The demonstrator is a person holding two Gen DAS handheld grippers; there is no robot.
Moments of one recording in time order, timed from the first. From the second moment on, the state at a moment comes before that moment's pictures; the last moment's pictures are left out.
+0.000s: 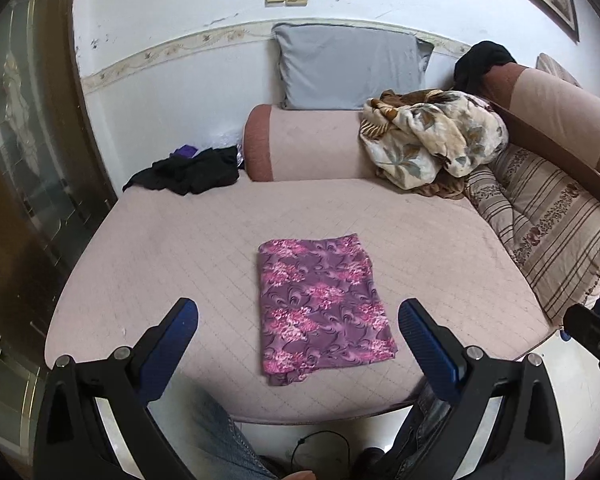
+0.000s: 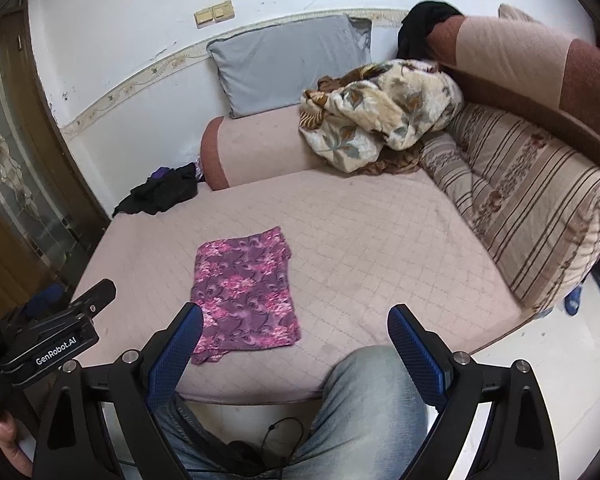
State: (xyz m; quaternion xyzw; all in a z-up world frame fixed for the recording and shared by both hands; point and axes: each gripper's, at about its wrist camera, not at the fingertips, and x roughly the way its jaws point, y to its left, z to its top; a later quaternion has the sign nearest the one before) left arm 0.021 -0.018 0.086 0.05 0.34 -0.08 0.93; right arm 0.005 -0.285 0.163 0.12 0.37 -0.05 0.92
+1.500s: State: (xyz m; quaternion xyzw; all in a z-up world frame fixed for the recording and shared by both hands) left arm 0.061 0.021 0.033 0.04 0.41 -0.03 0.91; right arm 0.088 -0.253 0.127 0.06 0.39 0.00 0.92
